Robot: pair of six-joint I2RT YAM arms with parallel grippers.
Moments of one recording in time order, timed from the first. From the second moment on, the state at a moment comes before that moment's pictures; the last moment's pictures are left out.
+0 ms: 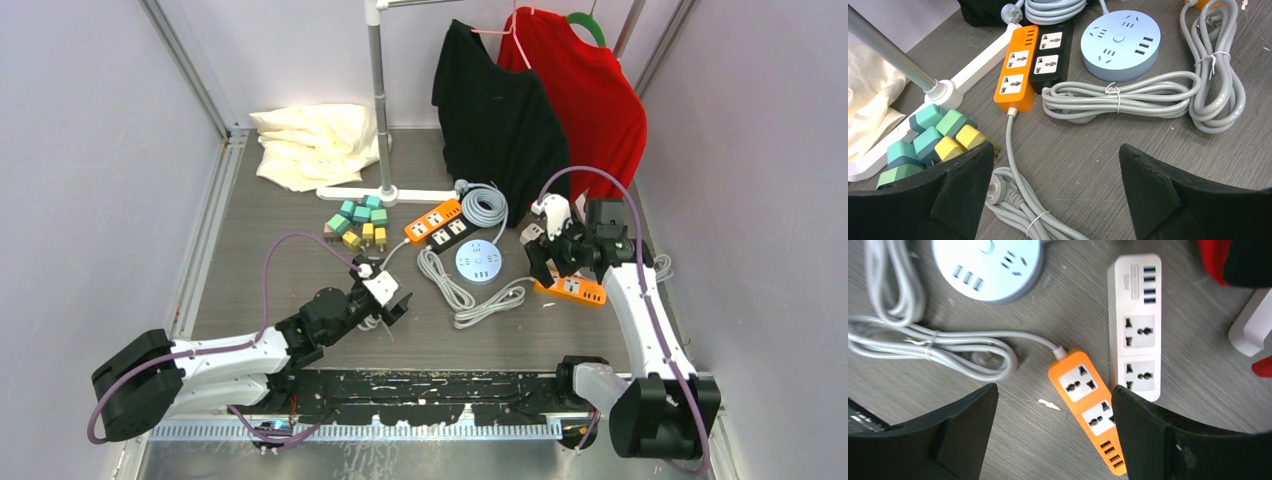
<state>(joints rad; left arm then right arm) -1.00 1.02 0.24 0.65 -0.22 0.26 -0.05 1.08 0.85 -0.75 -0.38 -0.61</state>
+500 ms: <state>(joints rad) -0.99 0.84 0.54 0.22 -0.23 0.00 -0.06 0.91 0.92 -0.80 -0.61 -0.49</state>
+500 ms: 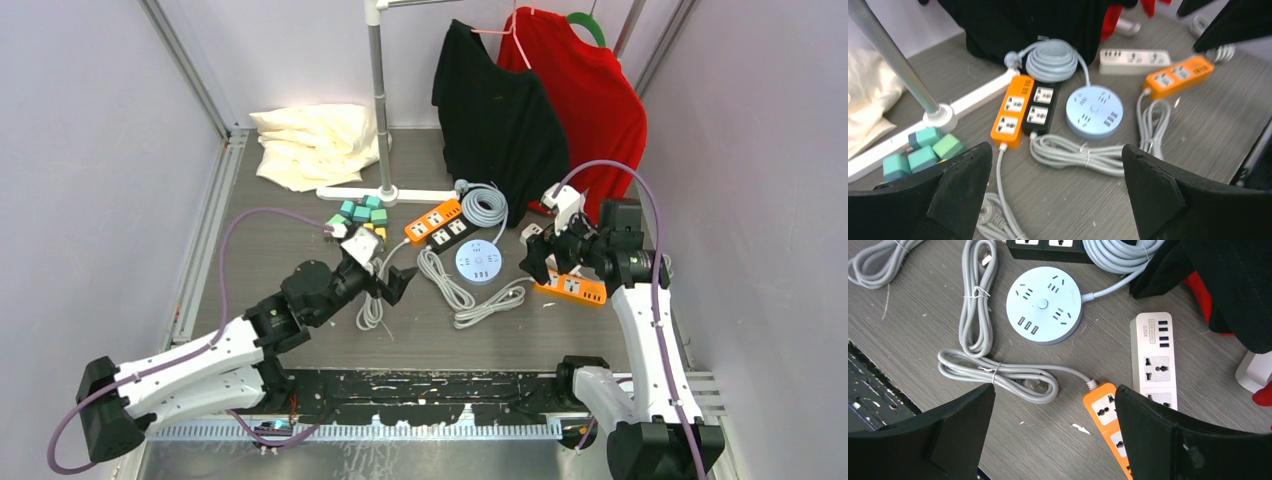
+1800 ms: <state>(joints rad) -0.98 0.80 1.18 -0.39 -0.13 -0.29 -0.07 0.89 1.61 -1.01 -0.85 -0.12</state>
